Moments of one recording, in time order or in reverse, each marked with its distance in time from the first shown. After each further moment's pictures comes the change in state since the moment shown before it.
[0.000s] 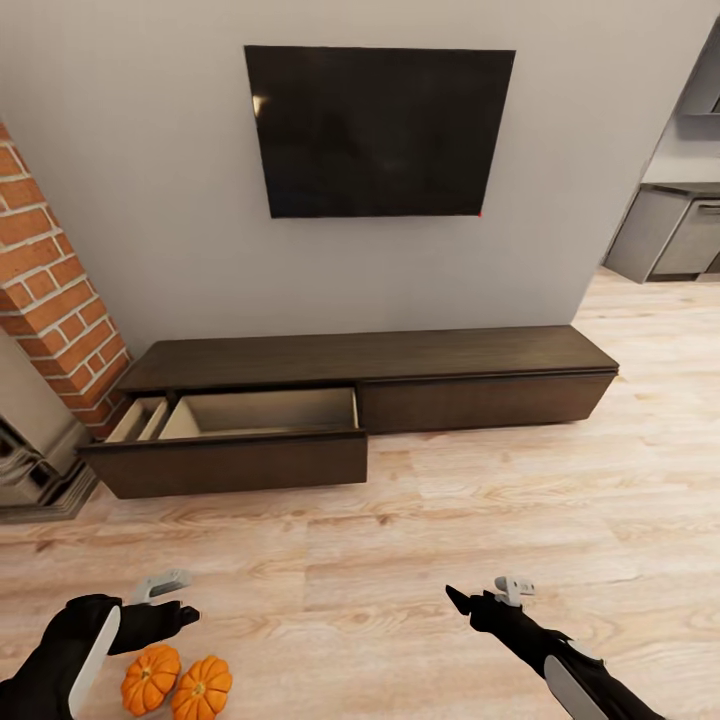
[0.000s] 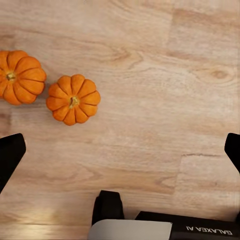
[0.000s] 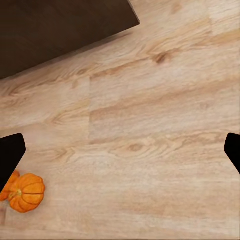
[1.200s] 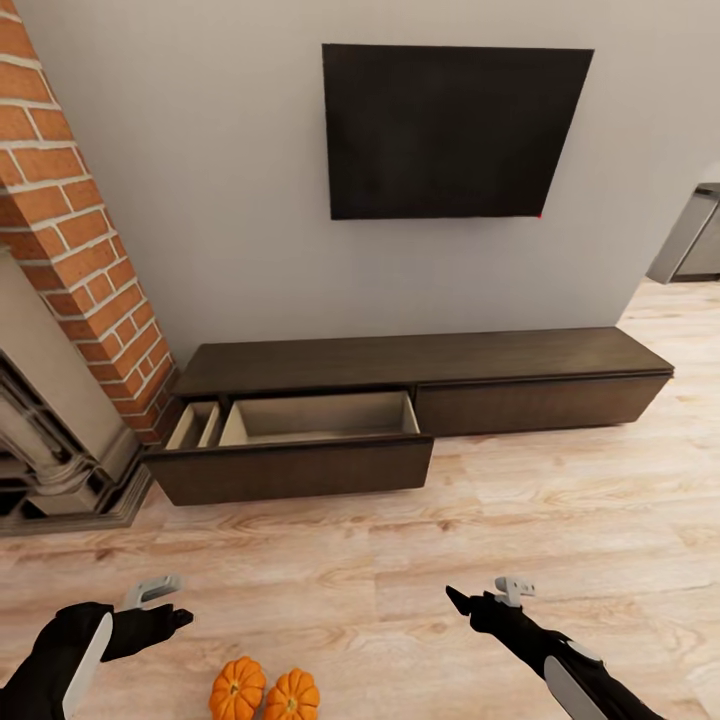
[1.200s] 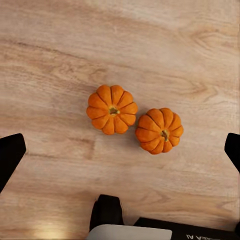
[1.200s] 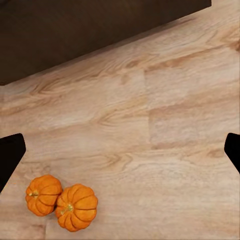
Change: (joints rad) left arm 0.000 0.001 0.044 0.044 0.001 -0.049 0.000; right arm 0.000 0.001 0.000 0.004 0.000 -0.003 -0.002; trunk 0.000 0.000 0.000
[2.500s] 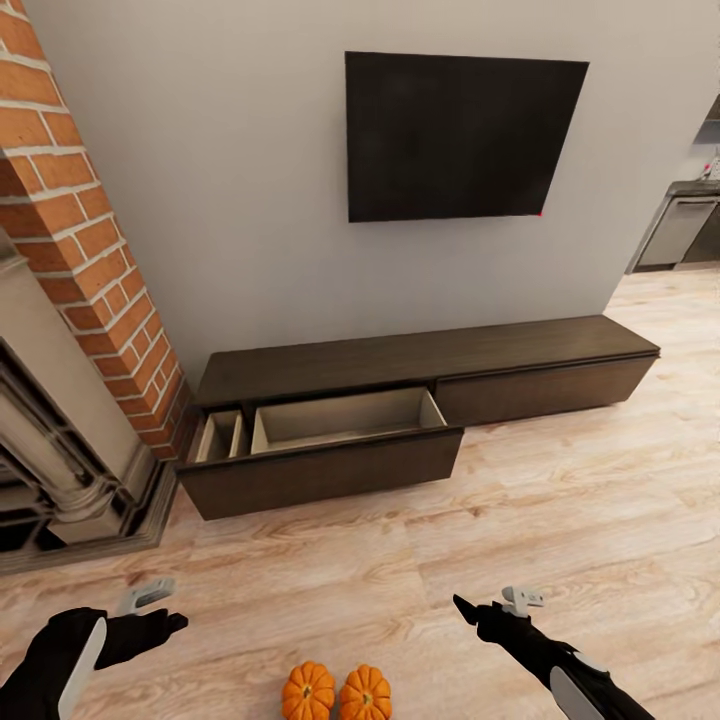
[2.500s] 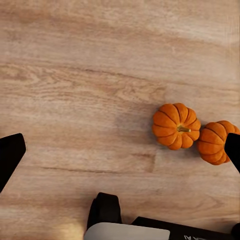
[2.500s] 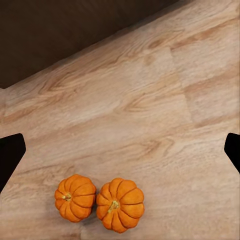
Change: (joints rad) left arm 0.000 -0.002 0.039 0.024 -0.008 -0.003 0.000; right arm 0.000 0.001 -0.003 0.065 0.002 -0.032 -0.001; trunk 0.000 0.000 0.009
